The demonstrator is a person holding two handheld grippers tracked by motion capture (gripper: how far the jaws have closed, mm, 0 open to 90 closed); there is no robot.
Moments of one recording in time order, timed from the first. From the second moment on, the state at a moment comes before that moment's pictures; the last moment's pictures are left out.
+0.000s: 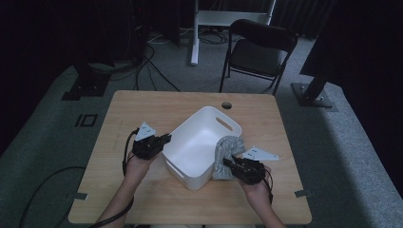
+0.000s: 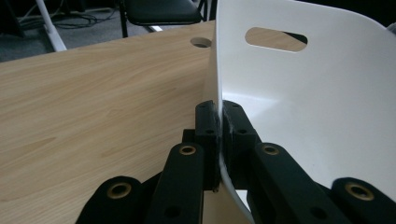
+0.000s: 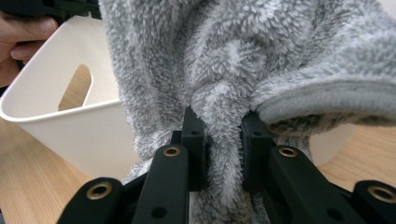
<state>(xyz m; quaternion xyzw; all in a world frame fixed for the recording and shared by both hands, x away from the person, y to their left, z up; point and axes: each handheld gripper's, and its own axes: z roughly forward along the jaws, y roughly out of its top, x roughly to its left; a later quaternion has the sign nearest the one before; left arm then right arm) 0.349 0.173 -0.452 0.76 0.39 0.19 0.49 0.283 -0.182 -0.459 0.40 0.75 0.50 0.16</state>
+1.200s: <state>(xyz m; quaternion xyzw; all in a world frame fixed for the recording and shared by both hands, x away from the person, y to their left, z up) 0.348 0.167 -0.452 0.77 0.38 0.20 0.47 0.301 -0.181 -0.498 0.43 0.77 0.45 0.13</state>
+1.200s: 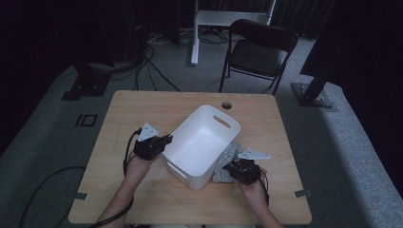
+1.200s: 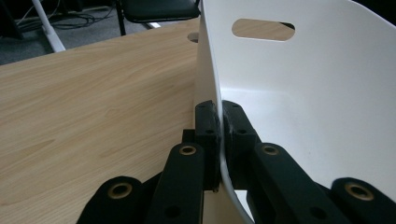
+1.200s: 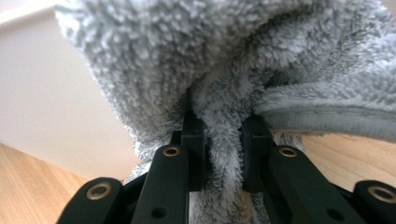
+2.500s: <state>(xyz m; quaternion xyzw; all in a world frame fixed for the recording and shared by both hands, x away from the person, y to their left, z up) 0.349 0.165 -0.452 0.76 0.39 0.20 0.47 0.281 -0.212 -0.444 0.41 0.73 0.52 0.15</state>
